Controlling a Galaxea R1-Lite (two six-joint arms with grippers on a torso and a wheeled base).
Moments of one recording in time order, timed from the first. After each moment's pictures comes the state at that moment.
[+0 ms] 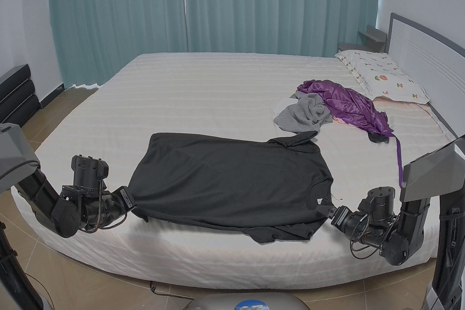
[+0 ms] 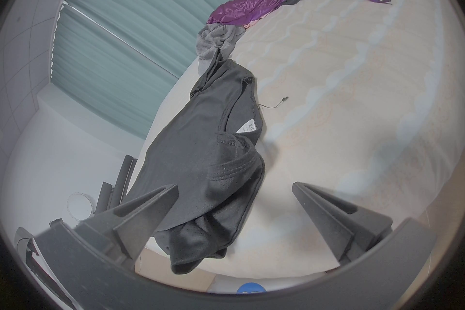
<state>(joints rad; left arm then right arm) -0.14 1.95 -0.54 -0.68 0.02 -0.68 0.29 2.34 -0.33 -1.45 0.08 0.87</state>
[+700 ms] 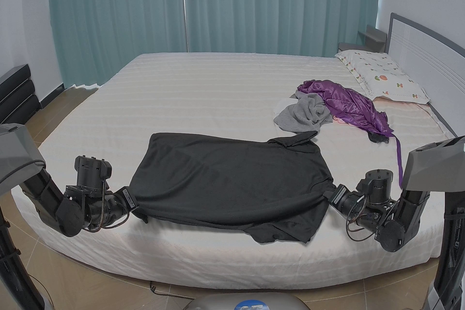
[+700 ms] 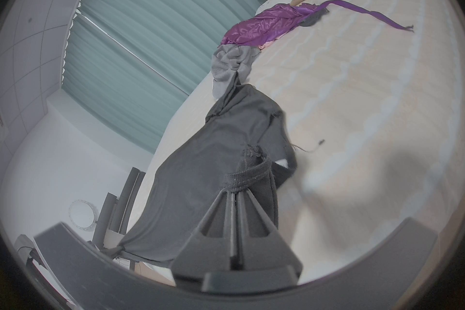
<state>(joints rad) -0.14 1.99 -0.56 -0.70 0.02 -0.67 0.29 2.30 -0.48 -1.38 0.02 0.87</state>
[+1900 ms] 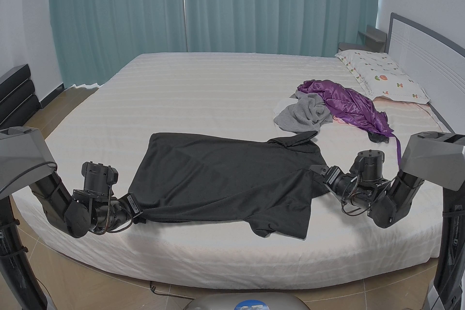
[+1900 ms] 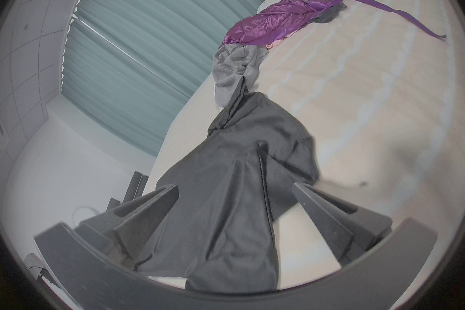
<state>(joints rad) -0.15 2.06 -0.58 -0.70 0.02 -0.68 0.24 2.33 -0.78 -1.12 0.09 0.87</state>
